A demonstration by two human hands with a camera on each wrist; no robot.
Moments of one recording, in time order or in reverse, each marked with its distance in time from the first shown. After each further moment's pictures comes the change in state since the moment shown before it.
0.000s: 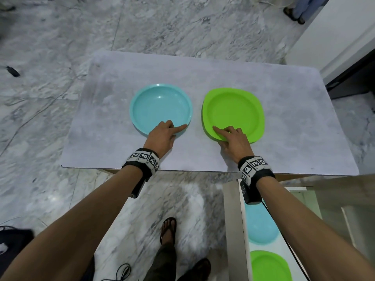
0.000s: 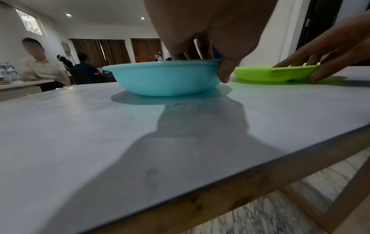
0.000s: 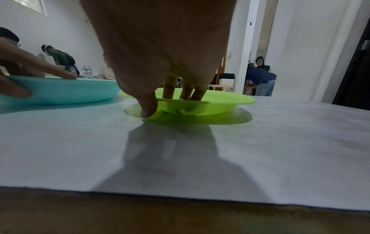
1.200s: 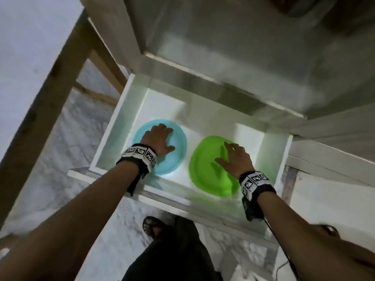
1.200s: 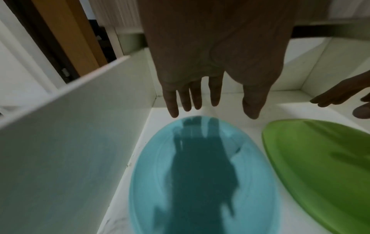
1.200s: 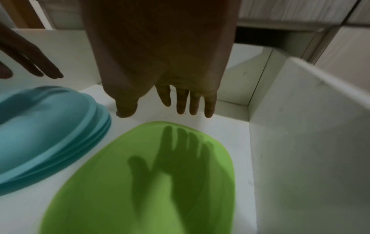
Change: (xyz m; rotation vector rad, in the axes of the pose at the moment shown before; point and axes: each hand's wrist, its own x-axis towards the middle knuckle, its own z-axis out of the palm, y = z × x) left_hand -0.029 0.332 0.461 0.532 -0.999 0.801; right_hand -0.475 0.225 0.284 0.526 -0.047 1.383
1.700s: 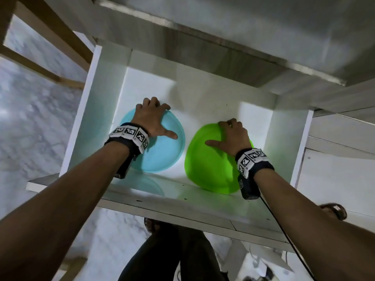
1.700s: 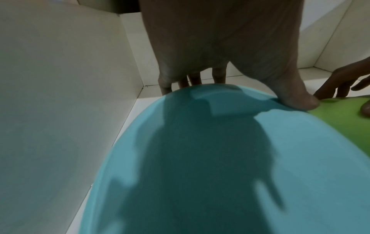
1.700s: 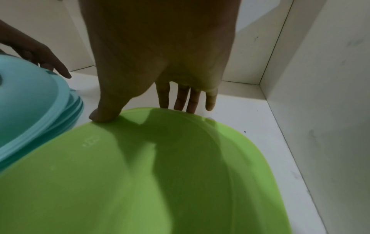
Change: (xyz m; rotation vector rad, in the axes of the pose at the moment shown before) left_hand 0.073 -0.005 0.022 0.106 0.049 0.098; right_hand 0.062 0.006 0.036 0.035 0.024 0.041
